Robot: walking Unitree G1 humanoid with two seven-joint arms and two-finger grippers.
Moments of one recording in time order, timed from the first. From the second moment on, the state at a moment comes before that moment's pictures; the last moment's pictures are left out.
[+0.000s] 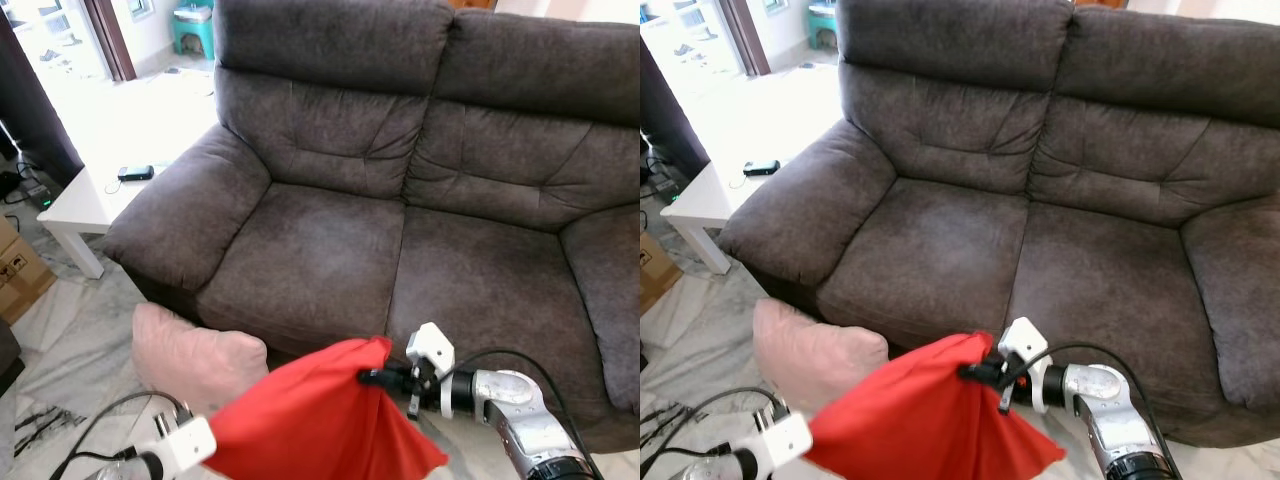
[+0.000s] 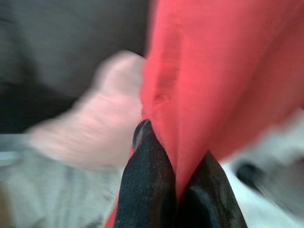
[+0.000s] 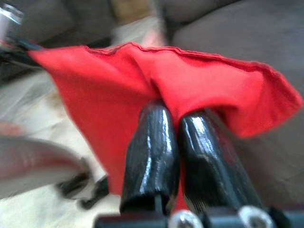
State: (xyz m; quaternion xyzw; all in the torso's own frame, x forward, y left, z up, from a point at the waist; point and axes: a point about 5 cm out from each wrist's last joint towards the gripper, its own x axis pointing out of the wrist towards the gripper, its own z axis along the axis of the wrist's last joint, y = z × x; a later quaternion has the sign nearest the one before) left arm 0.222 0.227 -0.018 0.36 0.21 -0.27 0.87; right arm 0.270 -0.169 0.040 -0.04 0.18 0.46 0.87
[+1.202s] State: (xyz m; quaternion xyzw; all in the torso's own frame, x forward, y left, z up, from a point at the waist) left arm 0.280 0.165 0.051 0.13 0.00 -0.08 0.99; right arm 0.283 -0.138 0.039 0.05 0.01 0.13 0.99
